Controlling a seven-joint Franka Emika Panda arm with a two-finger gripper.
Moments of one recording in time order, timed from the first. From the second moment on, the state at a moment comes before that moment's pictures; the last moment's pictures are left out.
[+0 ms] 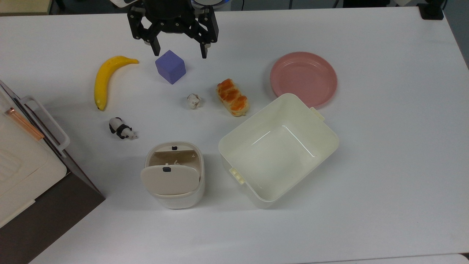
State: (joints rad) arm -0.13 0.28 0.11 -1.24 0.02 1.61 0.08
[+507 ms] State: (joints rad) arm -0.13 0.28 0.11 -1.24 0.02 1.61 0.08
